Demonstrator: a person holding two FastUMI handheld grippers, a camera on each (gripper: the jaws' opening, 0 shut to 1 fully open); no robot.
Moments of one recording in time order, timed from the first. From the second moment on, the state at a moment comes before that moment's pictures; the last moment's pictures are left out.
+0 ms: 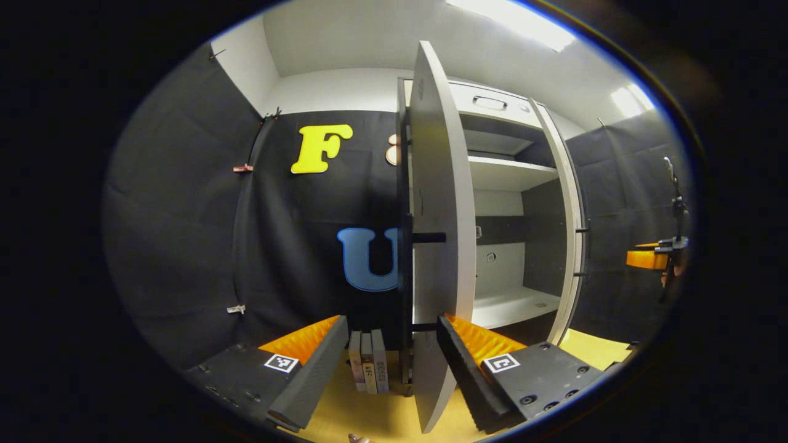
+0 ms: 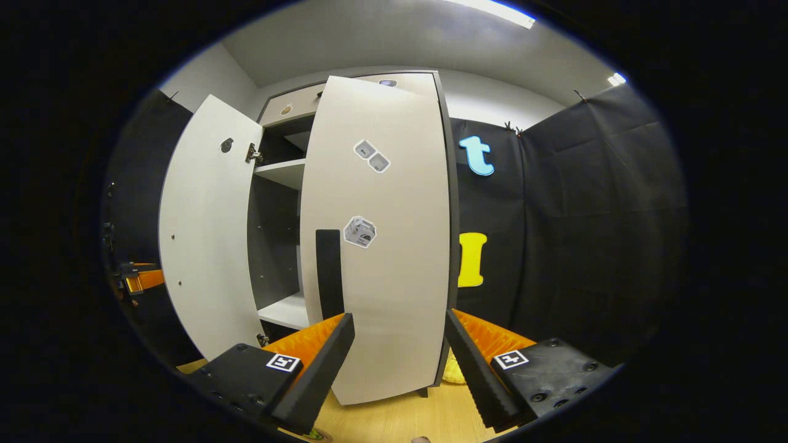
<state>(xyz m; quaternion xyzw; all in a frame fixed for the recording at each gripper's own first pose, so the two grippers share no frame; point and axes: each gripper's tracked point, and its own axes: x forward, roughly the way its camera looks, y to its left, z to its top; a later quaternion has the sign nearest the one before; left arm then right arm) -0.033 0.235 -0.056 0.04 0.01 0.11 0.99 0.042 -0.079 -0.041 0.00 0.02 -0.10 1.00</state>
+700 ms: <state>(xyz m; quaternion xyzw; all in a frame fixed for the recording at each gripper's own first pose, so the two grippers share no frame) 0.018 0.120 -0.071 0.01 0.01 -0.06 1.00 0.008 -0.103 -0.031 -0.01 0.01 -0.13 0.99</state>
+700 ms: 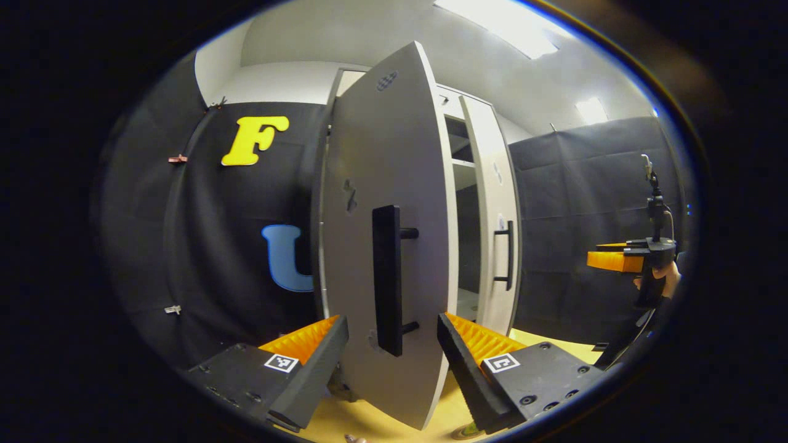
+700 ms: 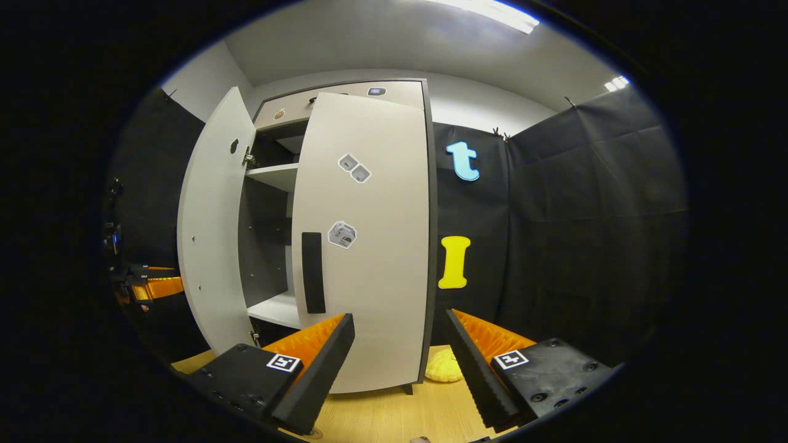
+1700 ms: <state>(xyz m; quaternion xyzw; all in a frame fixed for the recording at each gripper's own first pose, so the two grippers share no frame) 0.047 0.049 -0.088 -0.03 0.03 -0.13 0.99 -0.039 -0.128 -0.029 0.00 0.03 -0.15 0.99</state>
